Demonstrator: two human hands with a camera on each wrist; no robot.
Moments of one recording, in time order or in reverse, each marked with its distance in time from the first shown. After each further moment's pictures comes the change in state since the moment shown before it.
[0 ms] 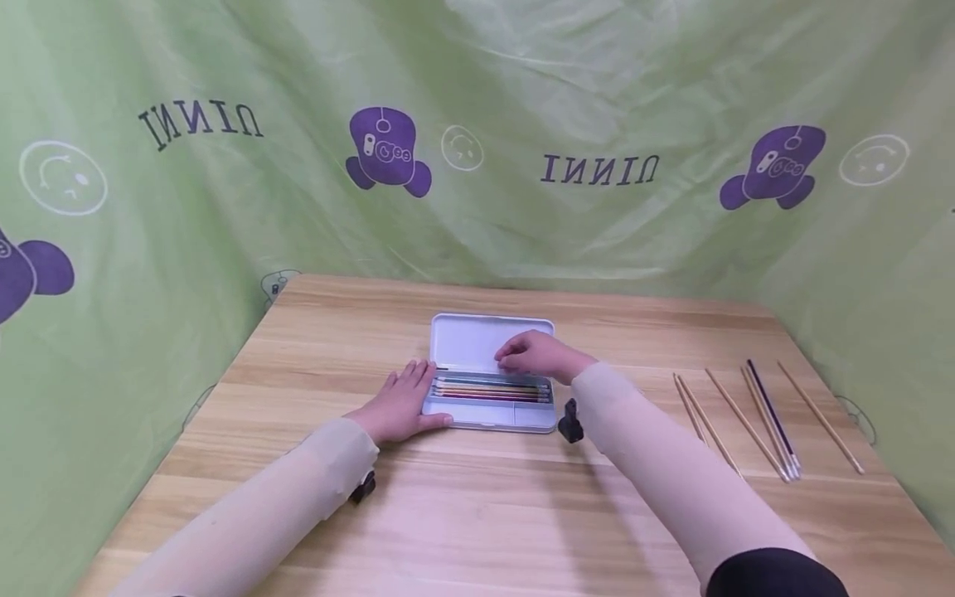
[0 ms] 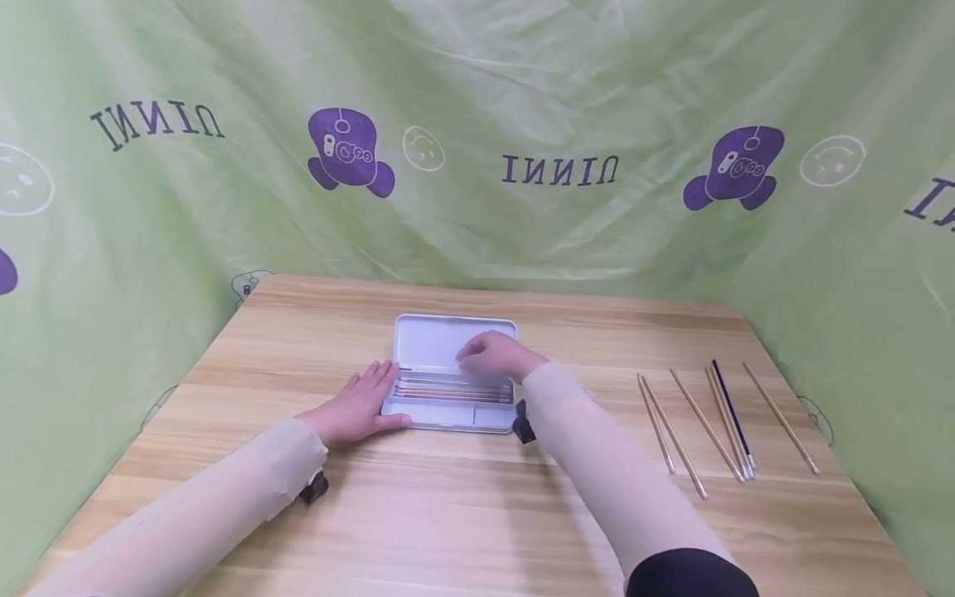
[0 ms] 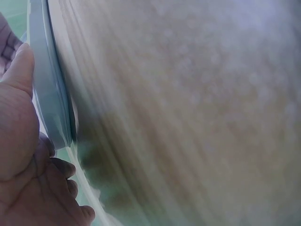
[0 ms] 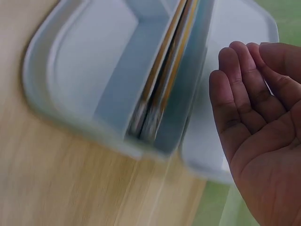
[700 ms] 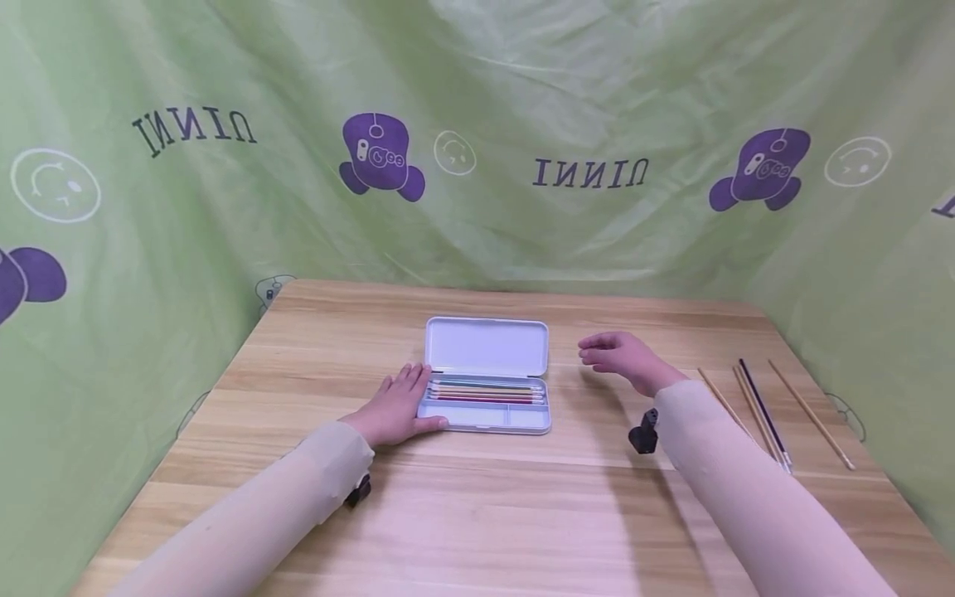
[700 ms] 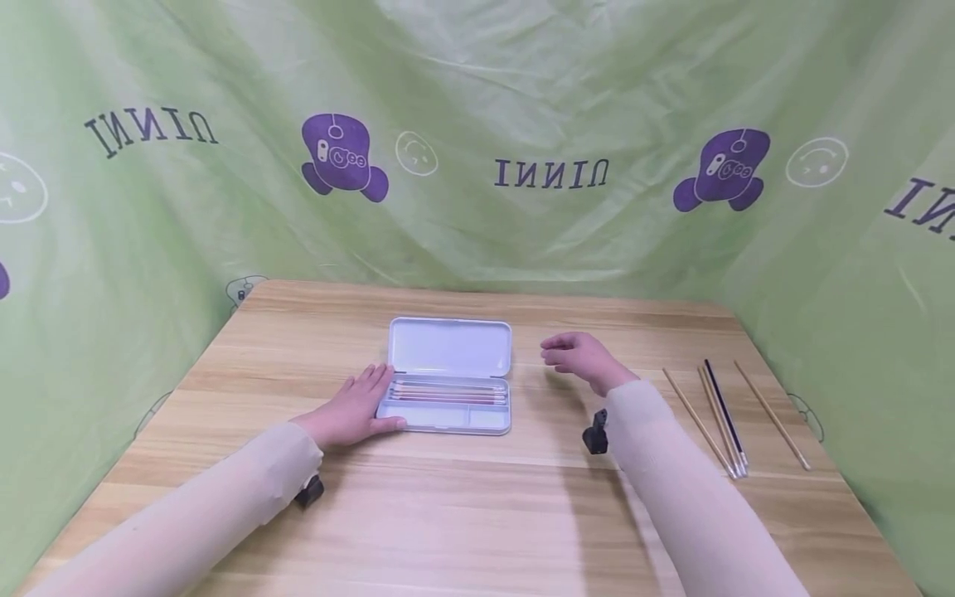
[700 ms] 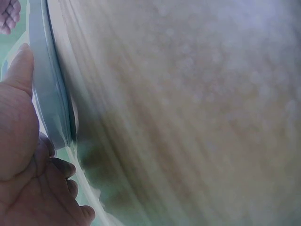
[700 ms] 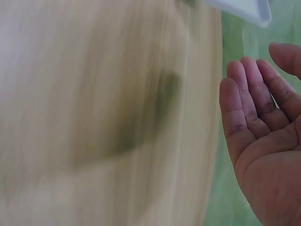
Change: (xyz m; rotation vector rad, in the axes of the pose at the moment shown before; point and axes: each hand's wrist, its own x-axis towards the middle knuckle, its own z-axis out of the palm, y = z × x) left_hand 0.000 0.000 0.001 -0.011 0.001 0.003; right_hand -0.077 0.068 -0.072 0.182 0.203 0.068
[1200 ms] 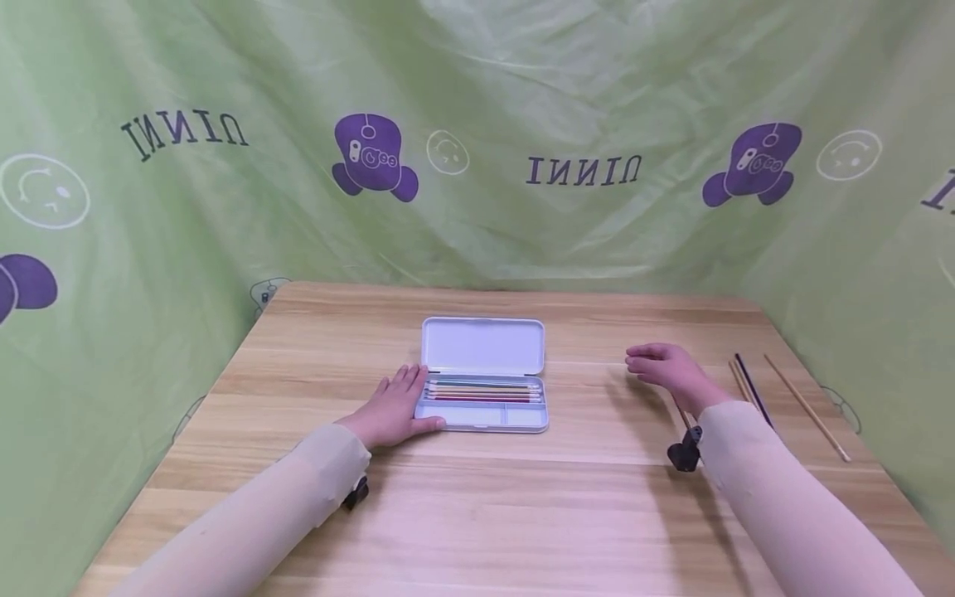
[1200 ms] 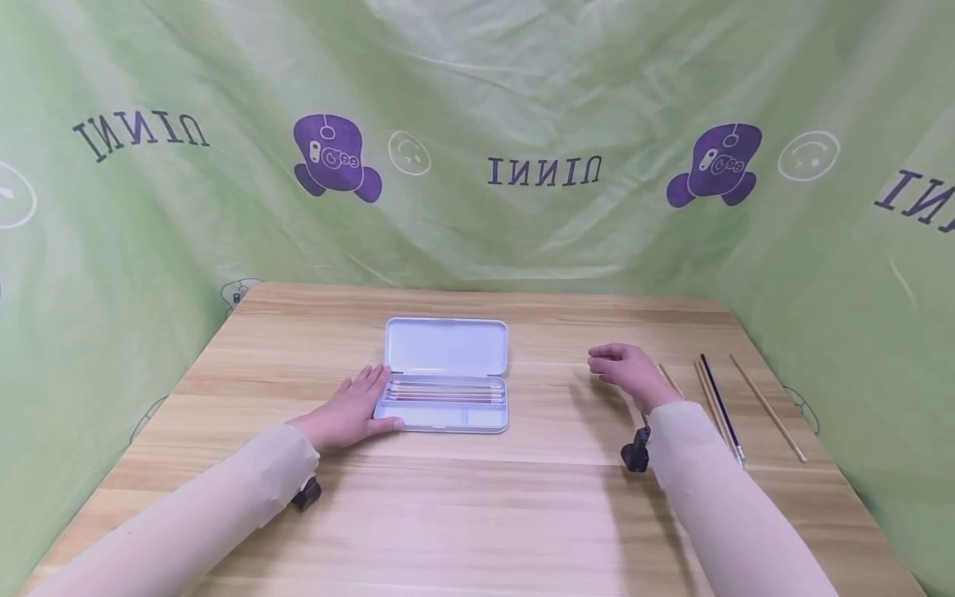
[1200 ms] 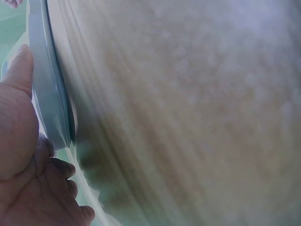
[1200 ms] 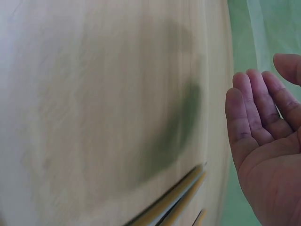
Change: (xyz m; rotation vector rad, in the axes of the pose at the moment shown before) left_hand 0.005 -0.008 0.010 -0.024 0.011 0.009; right_hand -0.045 0.040 -0.036 0.043 0.139 0.029
